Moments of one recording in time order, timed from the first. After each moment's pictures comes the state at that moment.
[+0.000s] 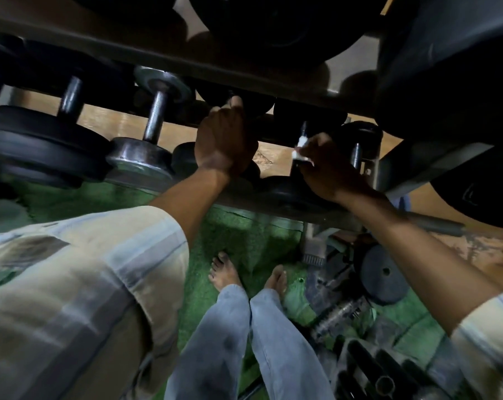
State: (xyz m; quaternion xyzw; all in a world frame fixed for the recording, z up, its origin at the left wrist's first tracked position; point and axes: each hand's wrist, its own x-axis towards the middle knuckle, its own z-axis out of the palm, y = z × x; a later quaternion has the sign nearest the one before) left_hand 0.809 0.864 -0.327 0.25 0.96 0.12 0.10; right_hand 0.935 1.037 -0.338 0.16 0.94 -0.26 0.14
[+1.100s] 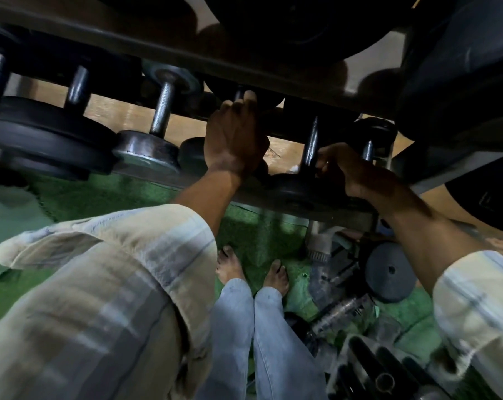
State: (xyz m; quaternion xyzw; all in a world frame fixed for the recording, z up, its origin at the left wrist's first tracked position) left_hand 0.813 0.868 -0.321 0.26 0.96 0.11 0.06; right_hand 0.931 1.053 -0.329 0.44 0.55 -0.67 0.23
